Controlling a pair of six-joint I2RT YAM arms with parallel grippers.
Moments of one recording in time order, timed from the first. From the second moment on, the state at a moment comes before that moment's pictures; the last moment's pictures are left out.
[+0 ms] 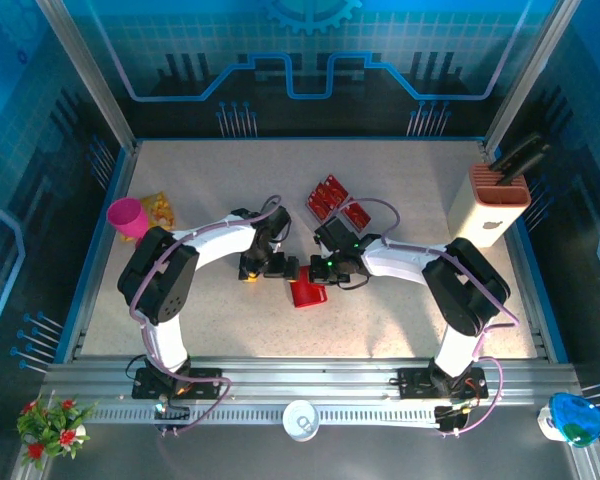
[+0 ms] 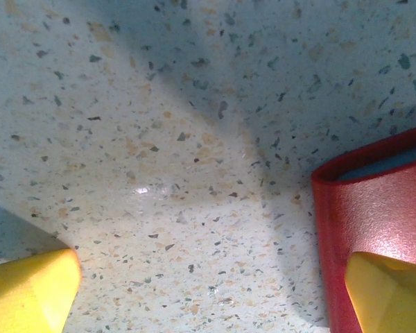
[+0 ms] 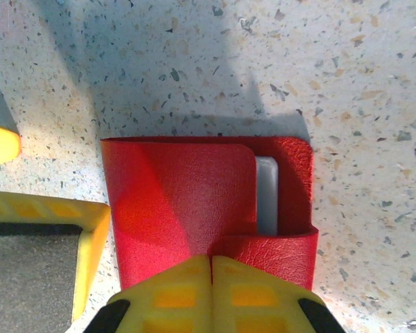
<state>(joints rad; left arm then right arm) -0.53 1.84 1.17 -0.82 0.16 -0.51 0.71 1.76 0.98 -0.33 -0.26 0.68</state>
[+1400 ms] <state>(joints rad) -0.56 1.85 1.16 -0.82 0.11 -0.48 0.76 1.73 1.05 -0.47 -0.17 0.62</state>
